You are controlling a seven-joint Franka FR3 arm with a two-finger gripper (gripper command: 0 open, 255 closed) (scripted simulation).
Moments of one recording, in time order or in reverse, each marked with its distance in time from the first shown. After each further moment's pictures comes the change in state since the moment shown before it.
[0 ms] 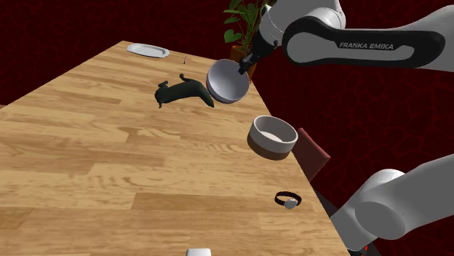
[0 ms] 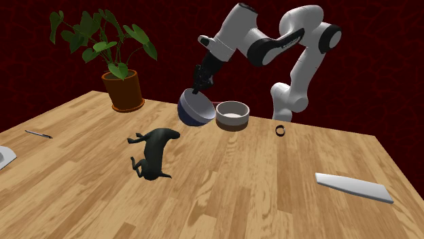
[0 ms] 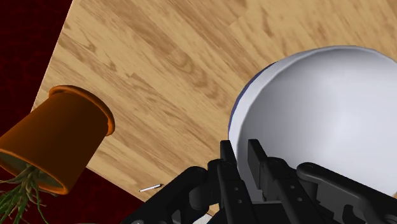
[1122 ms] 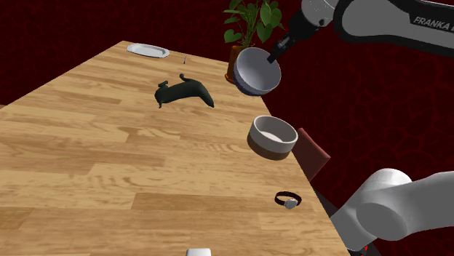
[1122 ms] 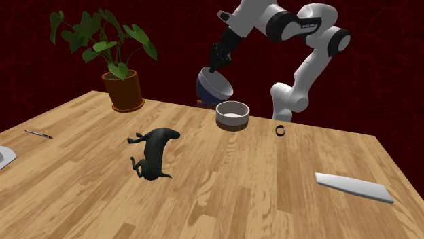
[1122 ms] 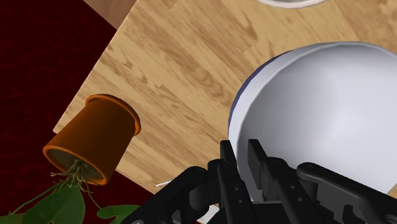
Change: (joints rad) arm 0.029 -0.238 -0.070 -0.018 0.068 -0.201 -0.121
